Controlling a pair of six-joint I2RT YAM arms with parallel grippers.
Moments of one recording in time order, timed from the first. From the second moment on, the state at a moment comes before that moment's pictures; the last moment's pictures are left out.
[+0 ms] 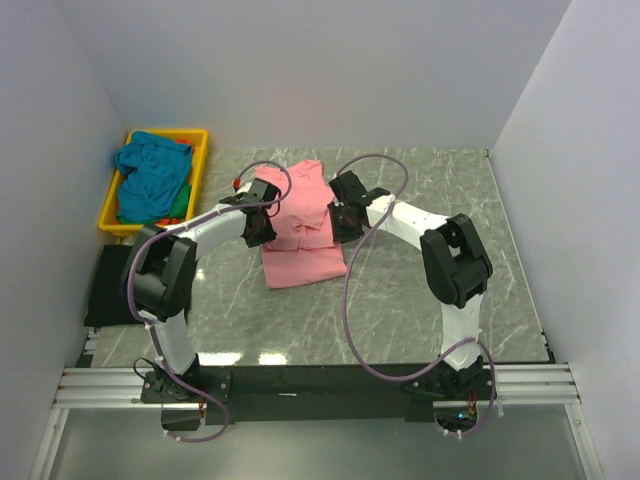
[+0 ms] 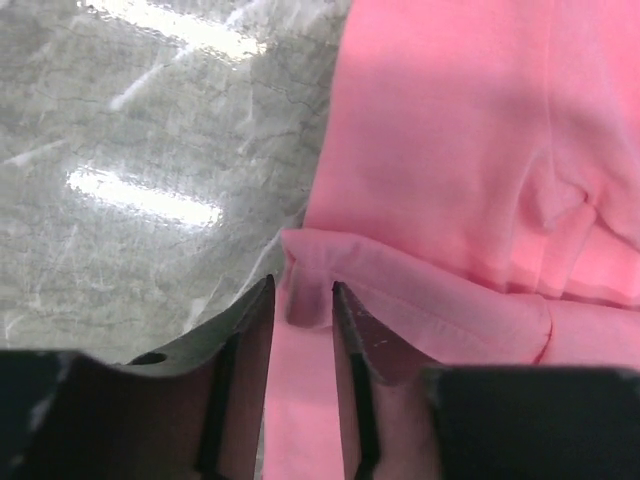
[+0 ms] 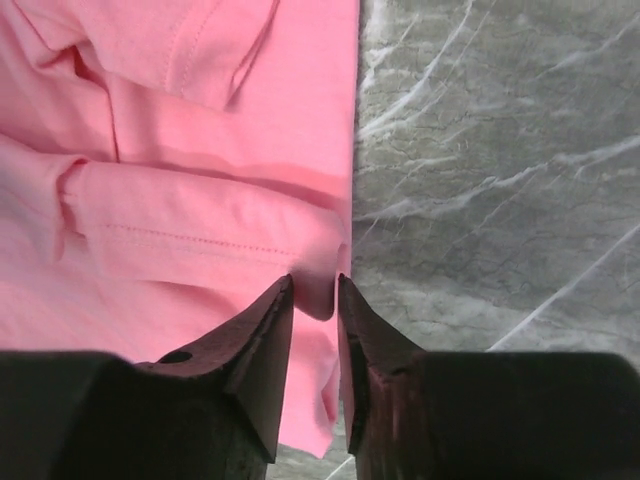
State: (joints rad) left arm -0.44 1.83 1.23 -0.50 -0.27 -0.73; right arm 0.55 1.99 1.46 -0.55 0.00 0.39
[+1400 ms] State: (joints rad) left arm -0.69 1.56 0.80 -0.28 -0.15 -0.91; right arm 0.63 2.13 1.57 -0.31 -0.09 0.47
